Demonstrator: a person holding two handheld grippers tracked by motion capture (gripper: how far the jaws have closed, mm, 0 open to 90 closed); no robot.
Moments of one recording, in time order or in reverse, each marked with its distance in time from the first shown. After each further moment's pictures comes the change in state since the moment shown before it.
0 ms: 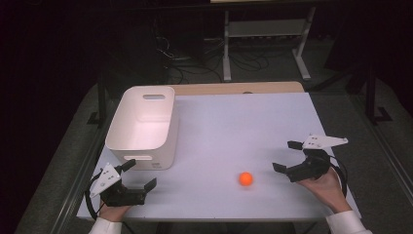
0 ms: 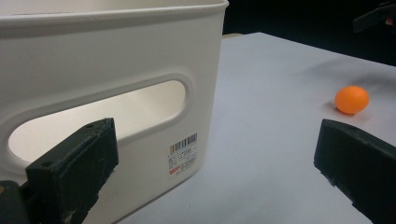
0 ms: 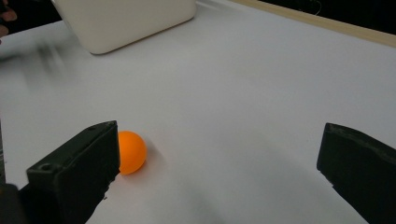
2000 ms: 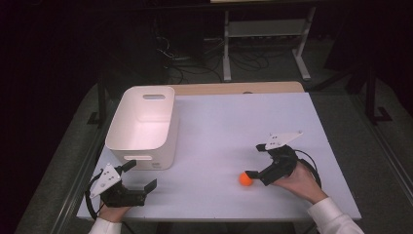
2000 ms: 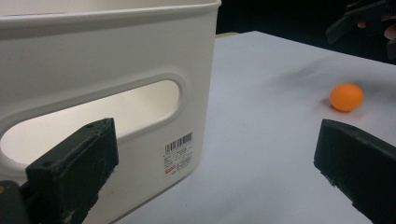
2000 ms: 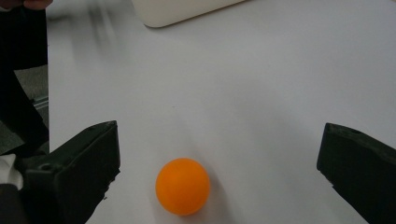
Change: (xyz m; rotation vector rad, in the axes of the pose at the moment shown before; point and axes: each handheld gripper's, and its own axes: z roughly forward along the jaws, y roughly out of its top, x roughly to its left) left arm -0.002 0.001 0.000 0.004 -0.016 0.004; right arm 0.039 0.033 0.061 0.164 0.181 -0.125
